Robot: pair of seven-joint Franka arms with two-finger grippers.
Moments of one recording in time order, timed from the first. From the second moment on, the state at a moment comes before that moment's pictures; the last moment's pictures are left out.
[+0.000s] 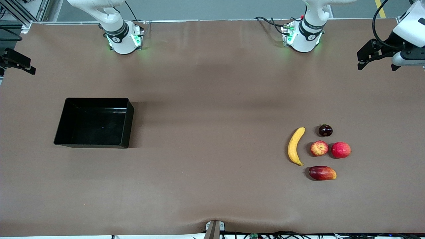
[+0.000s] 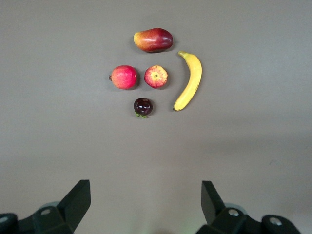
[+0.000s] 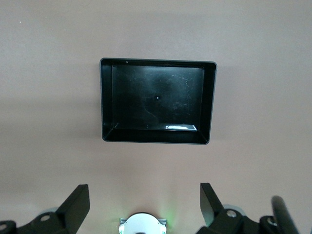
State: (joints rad) left arm -0.04 -0.15 -0.08 -1.63 0.05 1.52 -0.04; right arm 0.04 0.01 -0.13 -1.42 0.00 1.32 -0.11
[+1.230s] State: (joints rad) left arm -0.04 0.13 -0.08 -1.67 0.05 1.76 -0.07; right arm 0.02 0.06 -0.13 -1.41 -0.04 1.34 -0.11
